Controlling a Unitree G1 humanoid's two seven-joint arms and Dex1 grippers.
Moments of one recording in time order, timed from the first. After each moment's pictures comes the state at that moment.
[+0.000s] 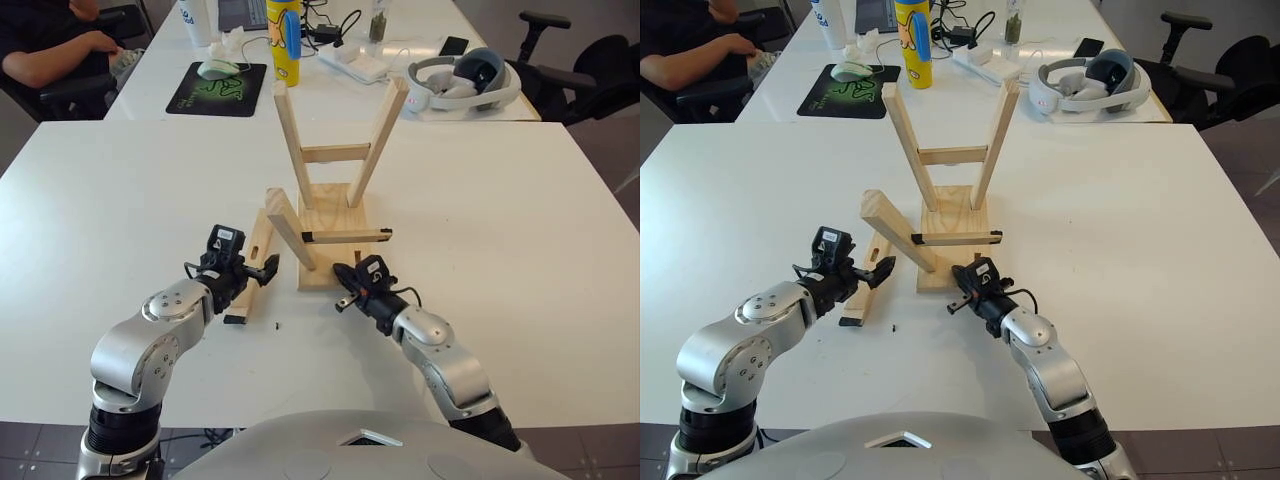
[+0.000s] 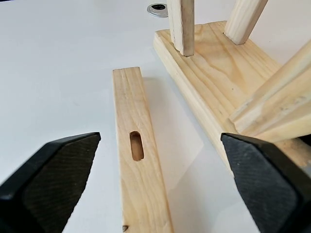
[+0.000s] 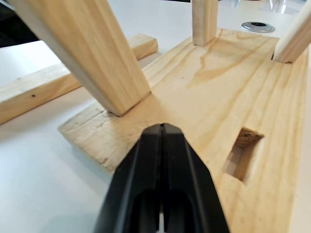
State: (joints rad) left arm 0.05 0.38 -0.04 -0.66 -0.44 1.10 -0.04; right arm 0.16 -0.22 0.35 -0.28 0.13 0.42 0.31
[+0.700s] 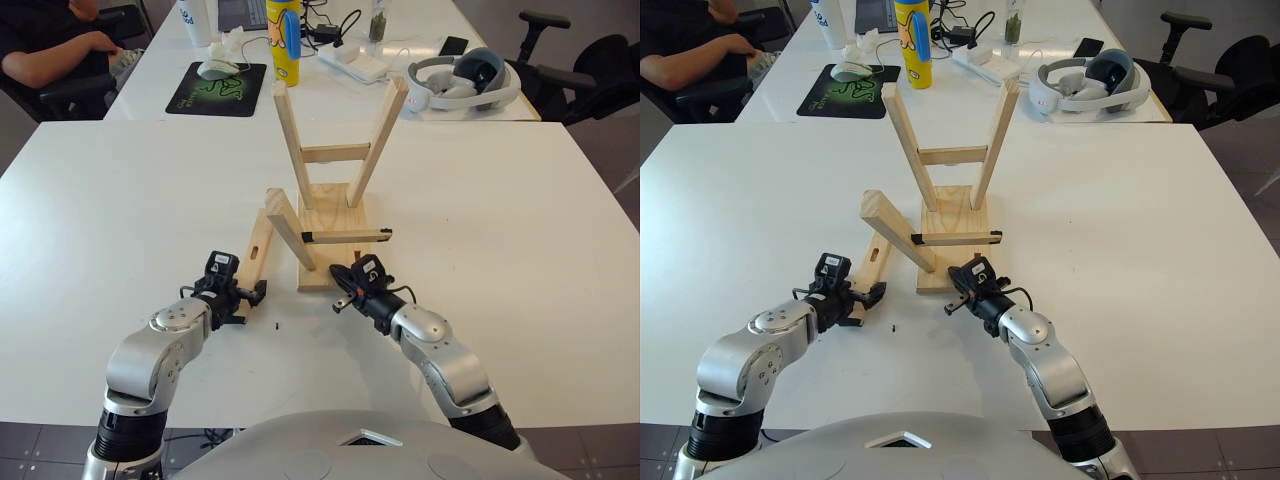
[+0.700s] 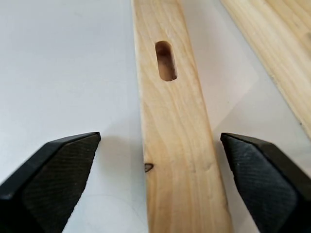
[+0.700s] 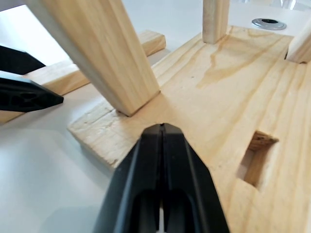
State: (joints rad) left arm 0.13 0.35 -0.05 -0.53 -0.35 1.08 -0.10; right arm 0.15 -0.22 0.36 -0.30 0.13 0.48 0.32
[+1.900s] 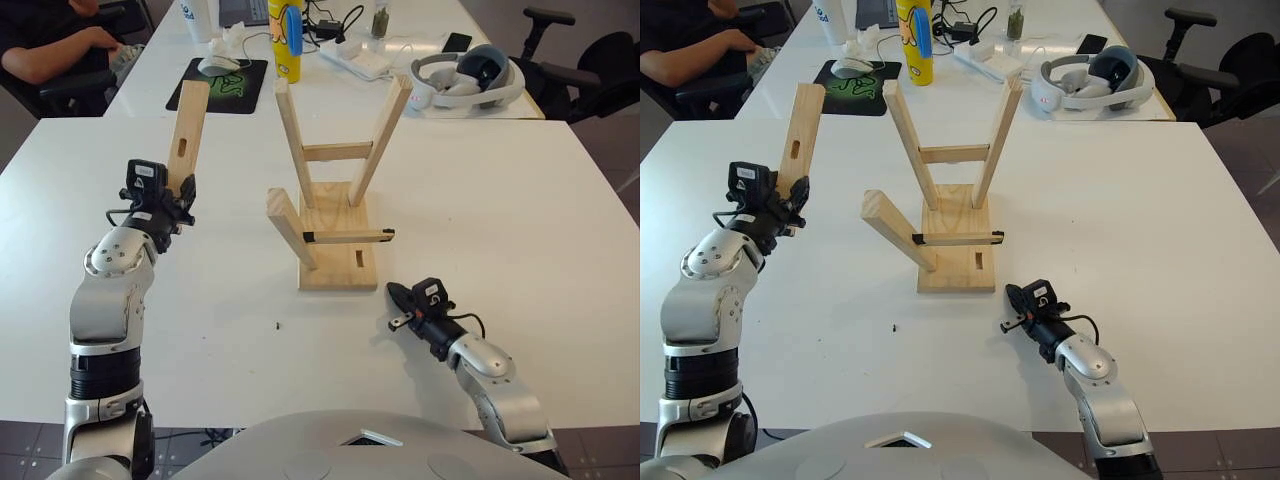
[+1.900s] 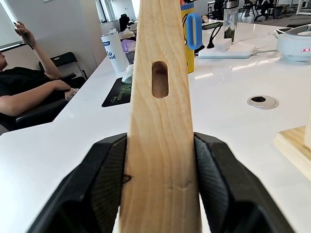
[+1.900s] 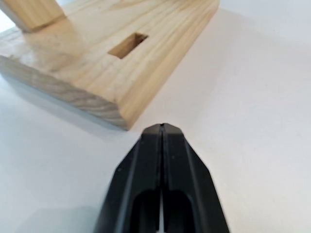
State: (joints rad) left arm -0.18 0.44 0.16 -0.25 -0.19 0.57 -0.21; right arm 0.37 -0.33 0.15 -0.33 0.14 0.32 0.38
